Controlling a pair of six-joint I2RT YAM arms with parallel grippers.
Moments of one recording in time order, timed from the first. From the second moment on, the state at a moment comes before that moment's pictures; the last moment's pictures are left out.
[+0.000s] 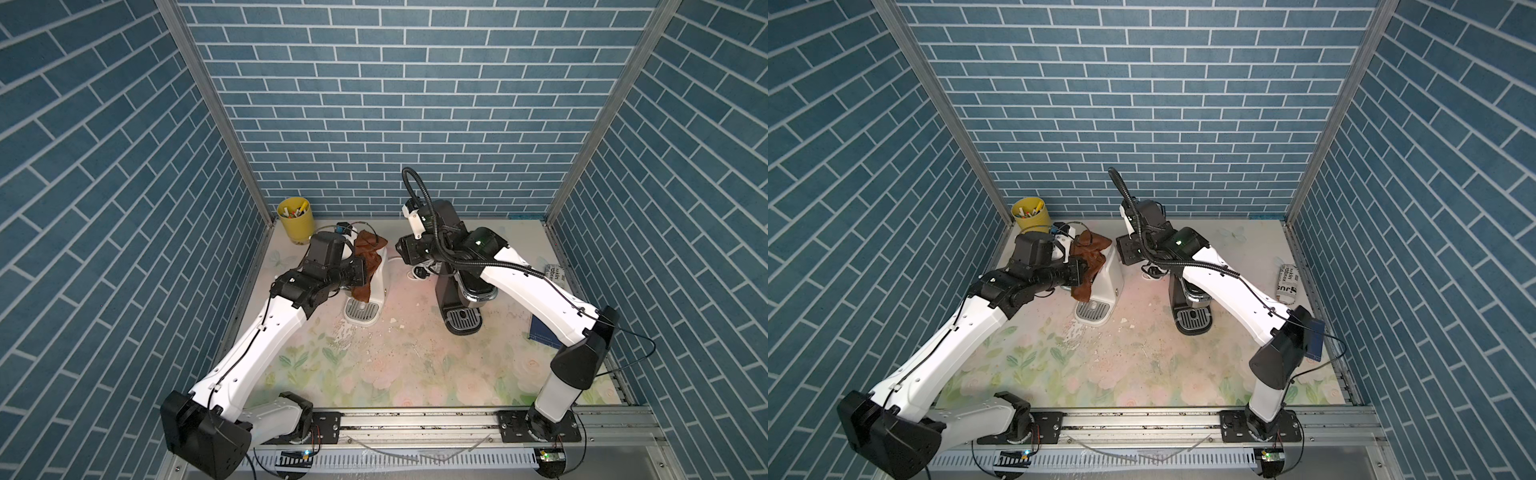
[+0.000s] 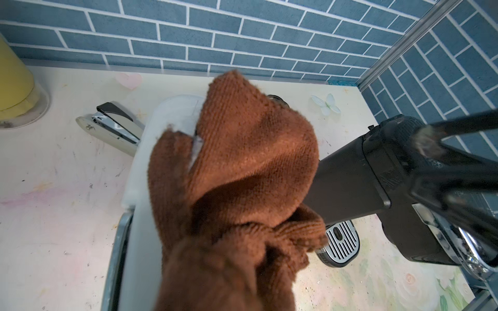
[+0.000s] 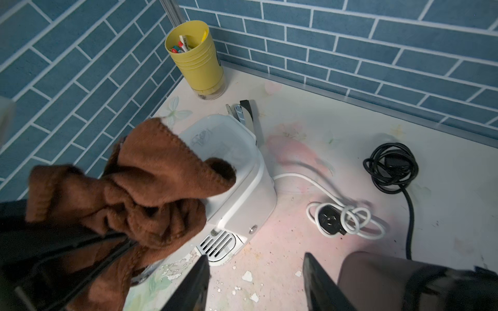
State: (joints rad) left arm -0.42 1.15 1.14 -0.63 0.07 -0.34; right arm 0.87 1.77 1.90 -0.79 0.06 0.29
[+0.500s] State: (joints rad) left arm -0.40 1.12 1.12 -0.65 0.04 -0.37; right arm 0.92 1.99 2.20 -0.85 0.04 0.29
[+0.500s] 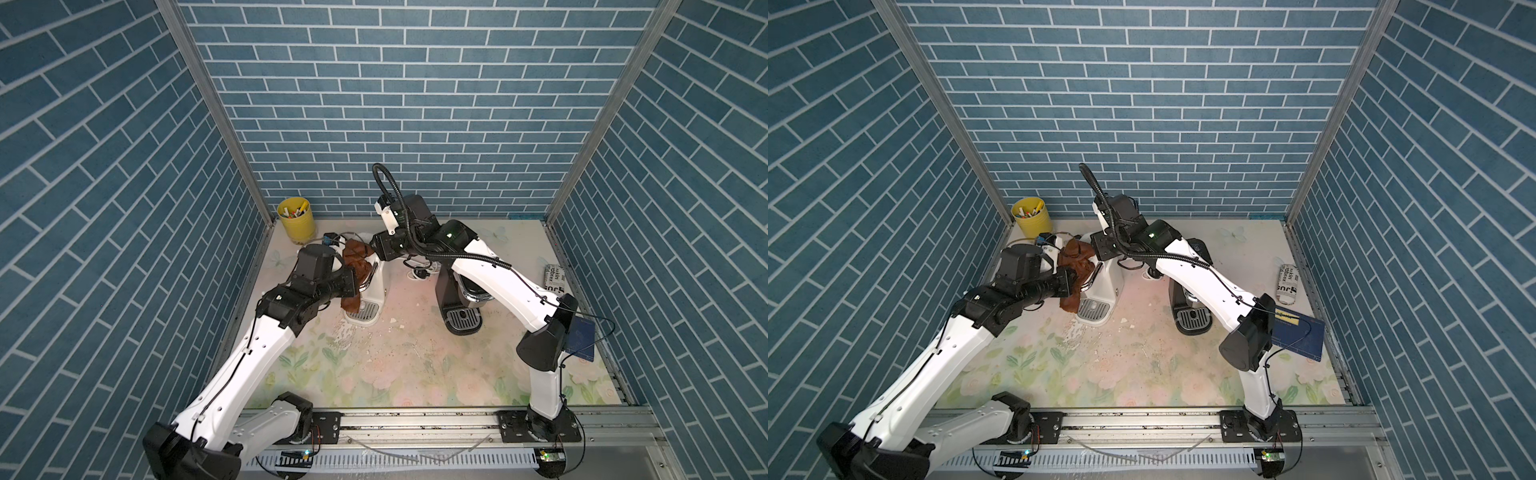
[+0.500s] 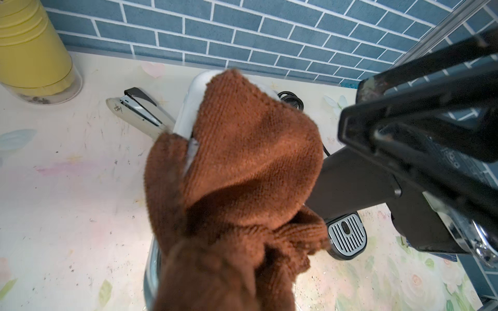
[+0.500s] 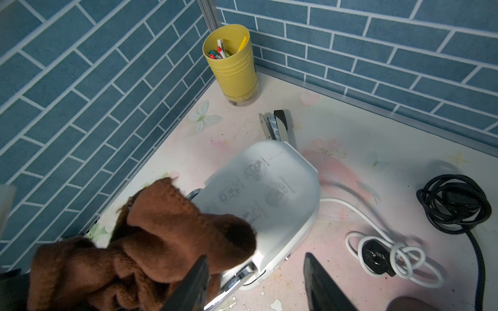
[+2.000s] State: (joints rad) left arm -0.43 0.96 0.87 -0.52 0.33 -0.40; right arm 0.89 2.19 2.36 -0.92 0.06 0.35
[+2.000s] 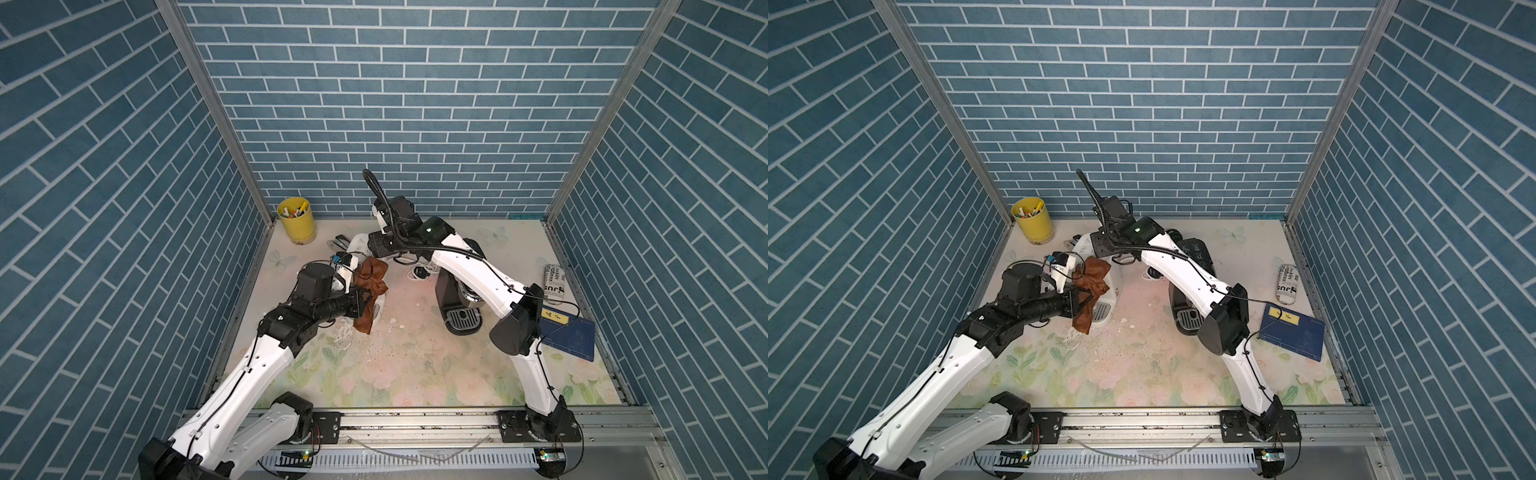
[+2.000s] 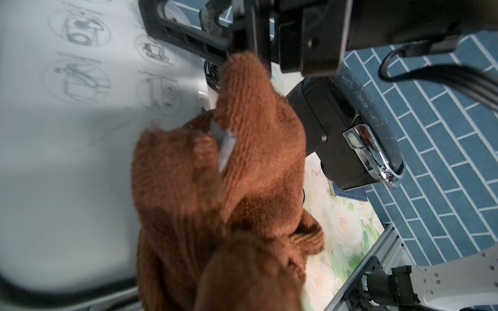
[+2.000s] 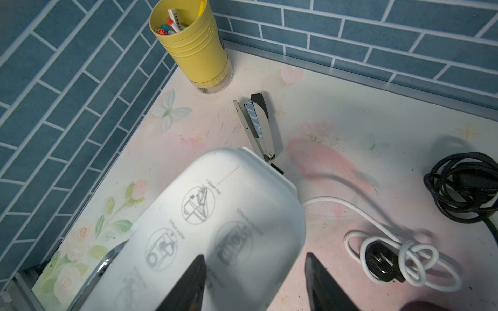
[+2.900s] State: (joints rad) left arm -0.42 0.70 0.62 -0.62 0.06 -0.65; right arm 0.87 2.19 2.36 -0.92 0.06 0.35
